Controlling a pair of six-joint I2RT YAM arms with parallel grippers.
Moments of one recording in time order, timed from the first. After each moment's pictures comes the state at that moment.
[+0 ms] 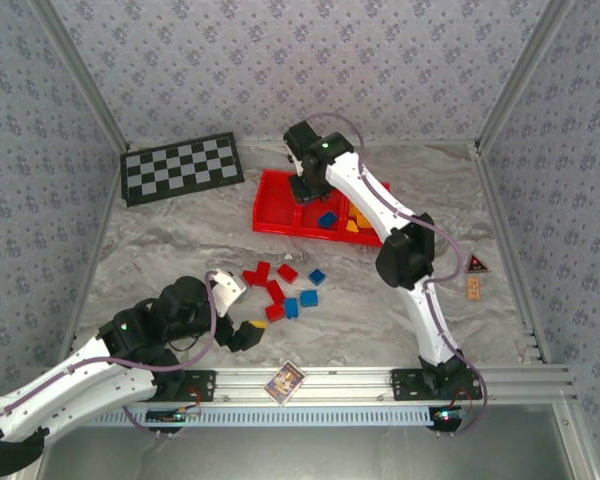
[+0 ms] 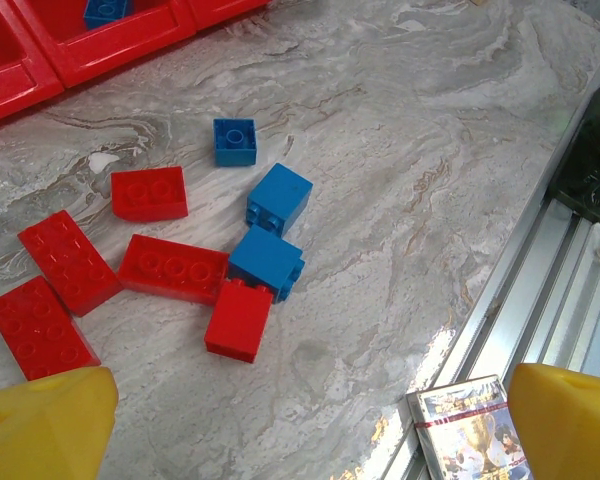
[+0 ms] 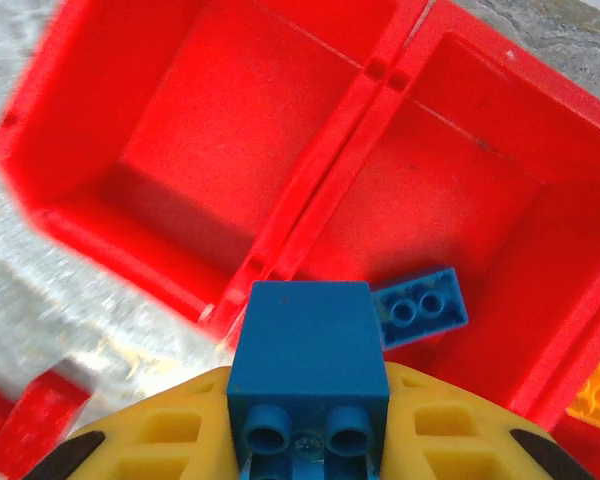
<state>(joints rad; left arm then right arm) -0.97 0.54 0.59 -0.67 0.09 -0.16 0.60 2.34 2.43 -1.29 0.07 0.18</state>
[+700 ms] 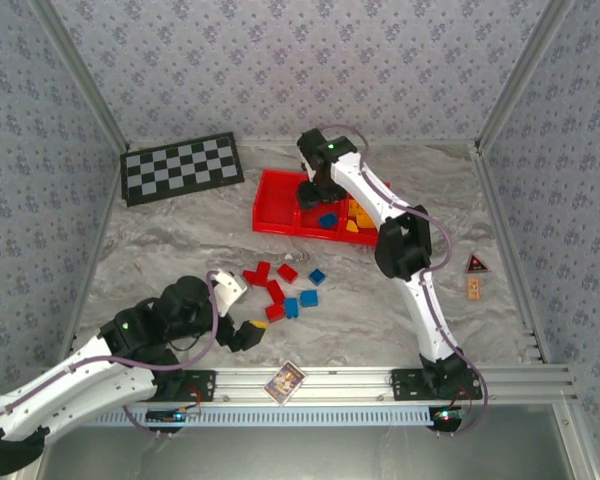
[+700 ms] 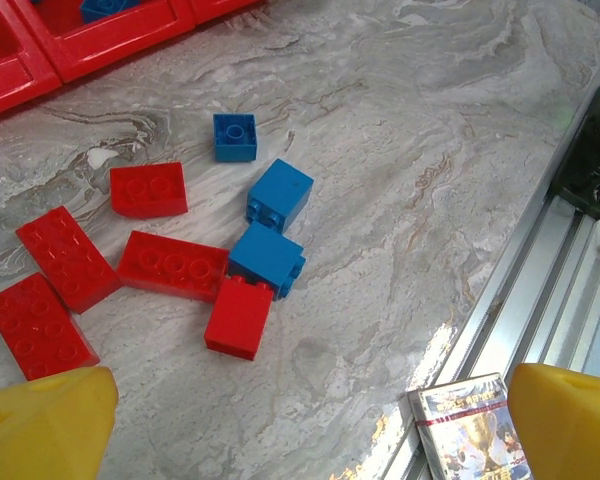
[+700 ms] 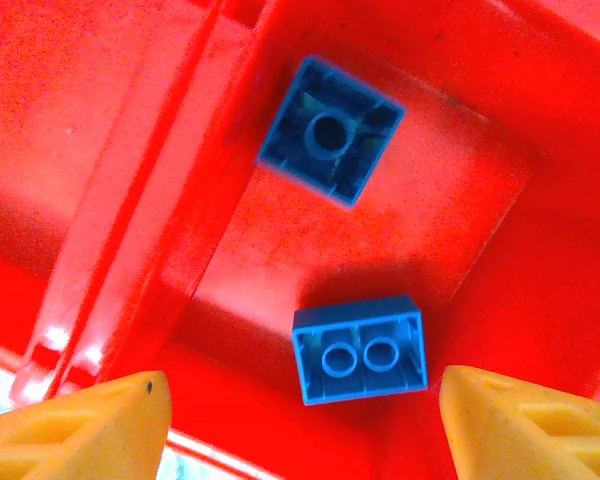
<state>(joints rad) -0.97 0.55 0.59 -0.67 0.09 -0.16 0.54 2.39 2.37 -1.27 0.03 0.17</state>
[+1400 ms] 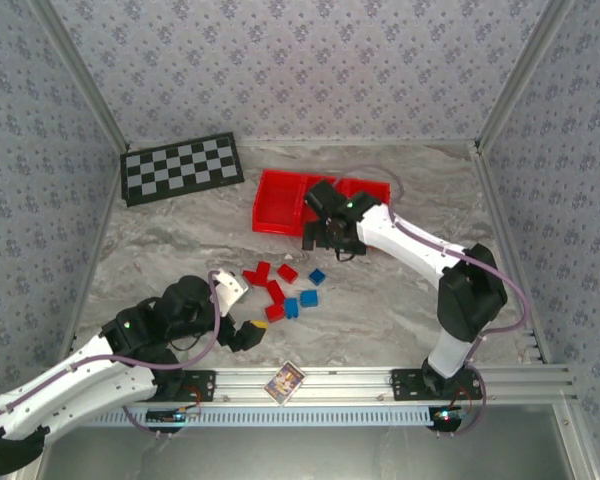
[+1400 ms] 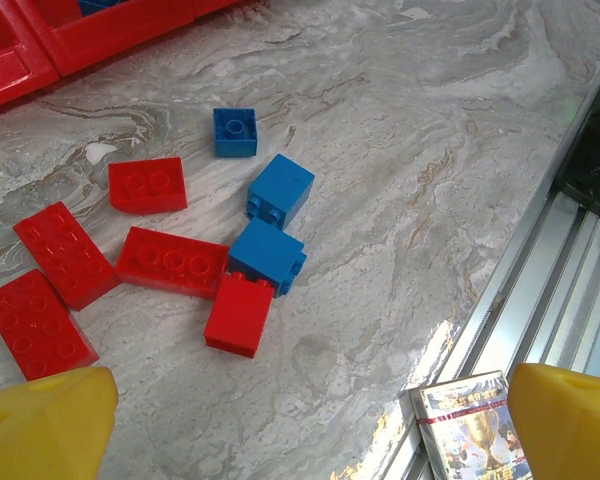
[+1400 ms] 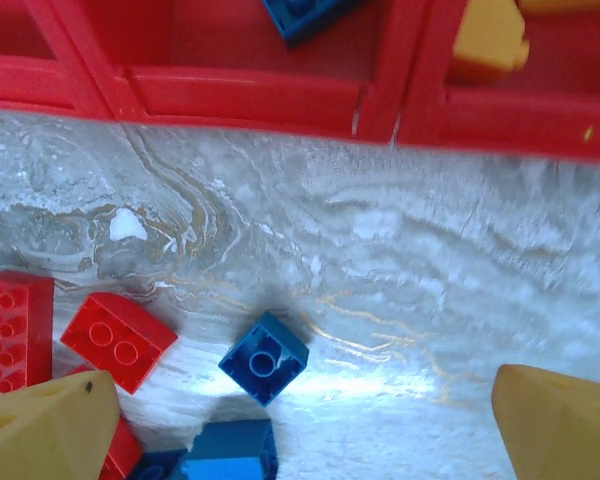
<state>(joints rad) -0.97 0.56 0.59 -0.67 0.09 -0.17 0.74 1.70 1.39 -0.92 0.16 0.80</state>
